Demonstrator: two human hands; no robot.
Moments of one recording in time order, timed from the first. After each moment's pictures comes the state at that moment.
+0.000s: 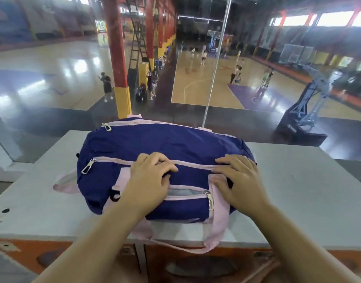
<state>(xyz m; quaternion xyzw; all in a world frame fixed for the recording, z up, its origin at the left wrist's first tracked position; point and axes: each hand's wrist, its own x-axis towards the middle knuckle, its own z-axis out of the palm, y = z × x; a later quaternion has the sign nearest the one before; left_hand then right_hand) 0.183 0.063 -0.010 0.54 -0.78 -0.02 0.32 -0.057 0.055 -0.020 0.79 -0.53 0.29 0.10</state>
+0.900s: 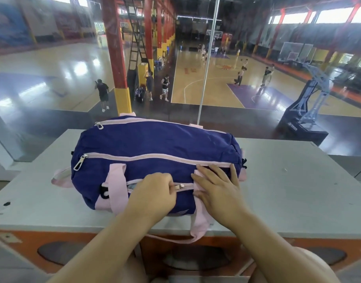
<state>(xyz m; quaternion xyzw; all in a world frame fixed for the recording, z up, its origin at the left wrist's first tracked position) 0.143 0.104 -0.002 0.62 -0.74 -0.11 0.23 -0.042 0.088 -0.043 0.80 -0.57 0.14 0.09</state>
